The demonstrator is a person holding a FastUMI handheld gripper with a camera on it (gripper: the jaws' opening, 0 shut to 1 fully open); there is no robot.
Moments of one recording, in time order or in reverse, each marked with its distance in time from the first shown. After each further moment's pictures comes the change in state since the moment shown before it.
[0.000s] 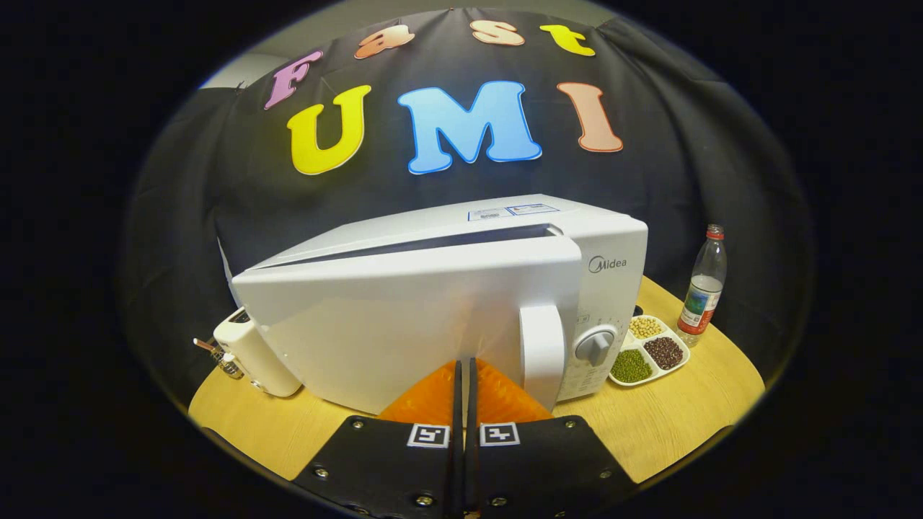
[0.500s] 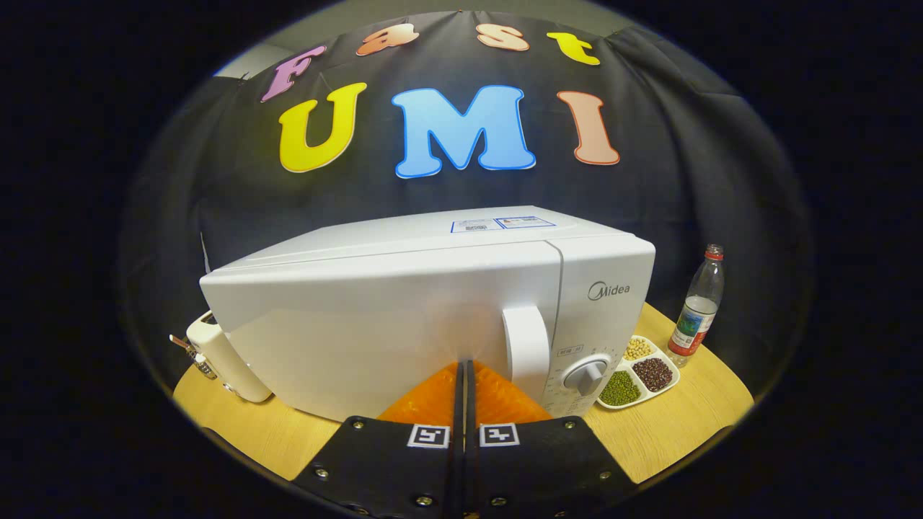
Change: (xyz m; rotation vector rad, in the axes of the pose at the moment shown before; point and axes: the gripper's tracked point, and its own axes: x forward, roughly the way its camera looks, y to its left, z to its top) arm 0.018 -0.011 0.008 -0.019 -0.023 -0.051
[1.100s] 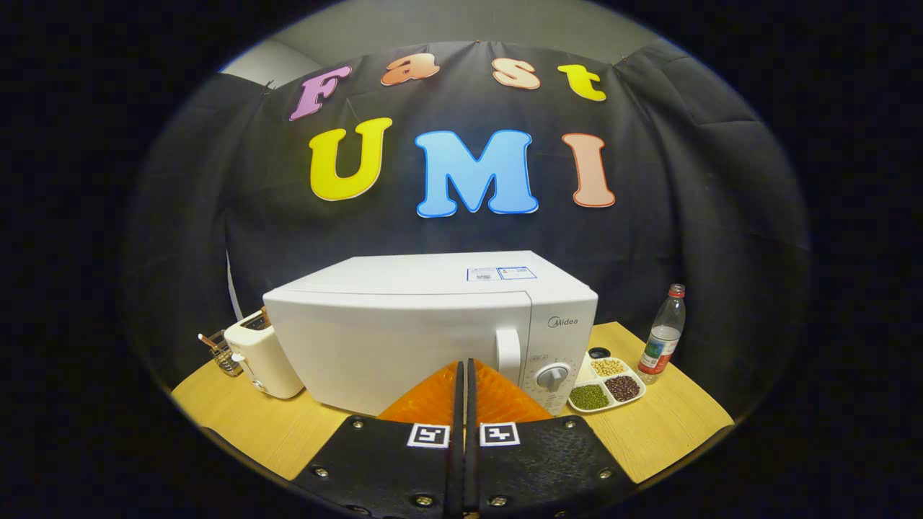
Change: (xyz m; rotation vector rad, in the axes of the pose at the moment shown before) arm -0.104 0.008 0.033 -0.076 -0.153 0.027
